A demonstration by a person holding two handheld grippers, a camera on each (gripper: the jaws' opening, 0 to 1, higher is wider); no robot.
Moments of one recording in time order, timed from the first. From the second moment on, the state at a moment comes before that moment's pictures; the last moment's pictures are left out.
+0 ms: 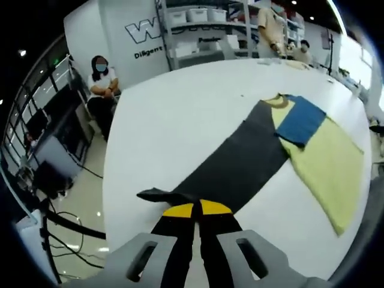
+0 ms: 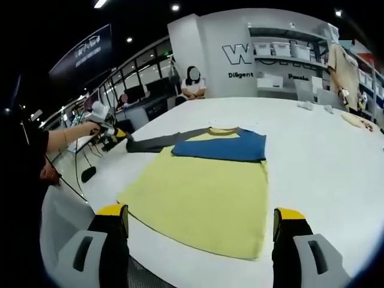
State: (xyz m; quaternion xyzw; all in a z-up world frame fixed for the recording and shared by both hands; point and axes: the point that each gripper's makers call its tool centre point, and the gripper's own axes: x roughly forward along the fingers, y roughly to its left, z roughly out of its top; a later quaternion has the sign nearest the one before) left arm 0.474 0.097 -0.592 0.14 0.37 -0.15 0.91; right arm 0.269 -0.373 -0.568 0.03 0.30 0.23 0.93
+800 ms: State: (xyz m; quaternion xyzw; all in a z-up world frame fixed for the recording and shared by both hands) left arm 0.503 0.031 -0.571 0.14 0.33 -0.20 0.91; right arm 0.266 -0.371 -0.569 0.03 0.30 0.23 0.92
